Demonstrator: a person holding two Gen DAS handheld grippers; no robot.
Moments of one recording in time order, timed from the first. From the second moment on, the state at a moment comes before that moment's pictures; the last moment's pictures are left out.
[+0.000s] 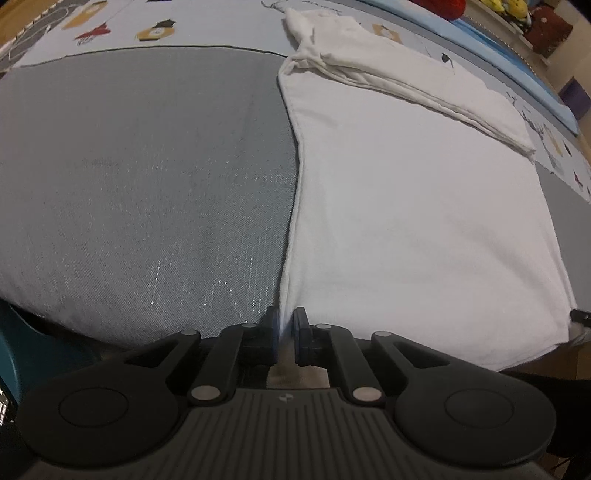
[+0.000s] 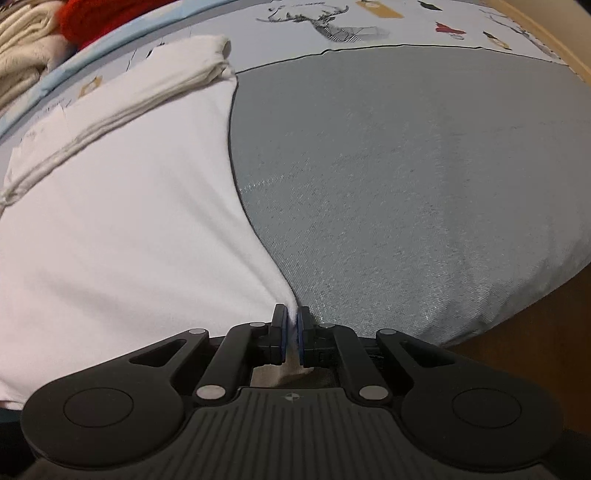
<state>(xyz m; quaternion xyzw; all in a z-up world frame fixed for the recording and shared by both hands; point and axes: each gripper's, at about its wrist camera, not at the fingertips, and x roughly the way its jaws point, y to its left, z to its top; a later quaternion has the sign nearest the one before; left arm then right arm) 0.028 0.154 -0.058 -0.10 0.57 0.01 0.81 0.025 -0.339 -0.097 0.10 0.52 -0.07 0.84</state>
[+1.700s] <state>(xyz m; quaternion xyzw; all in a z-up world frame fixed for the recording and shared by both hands) -0.003 0.127 0.045 -0.01 0.48 -0.07 0.88 -0.007 -0.350 0.024 0.16 0.39 0.03 0.91</state>
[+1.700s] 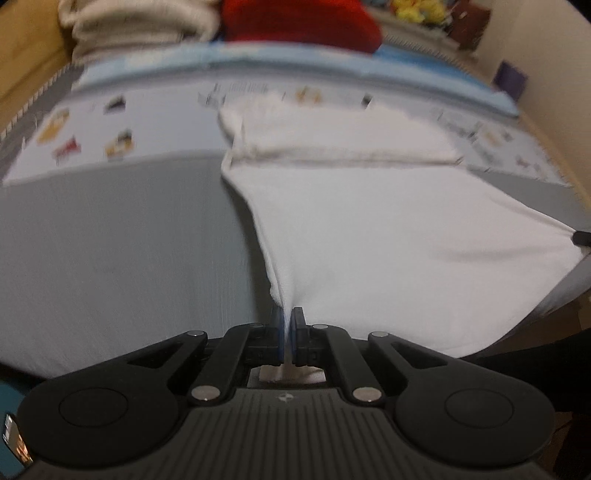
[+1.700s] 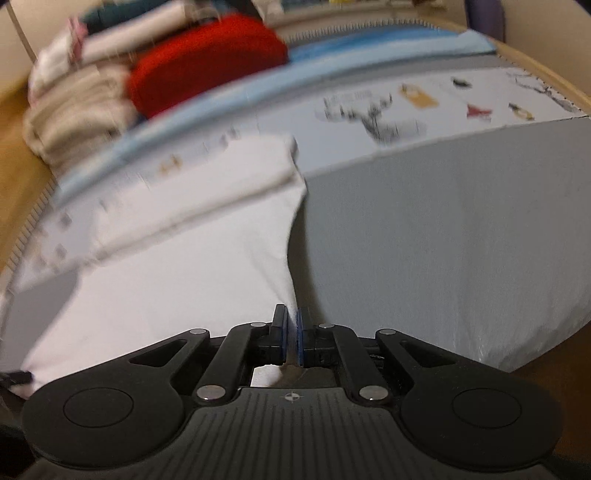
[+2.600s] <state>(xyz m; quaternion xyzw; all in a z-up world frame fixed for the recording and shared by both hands) 0.158 0.182 -0.009 -0.13 0.50 -0.08 0.85 0.152 -0.397 -0.008 0.14 0.39 0.01 0.91</state>
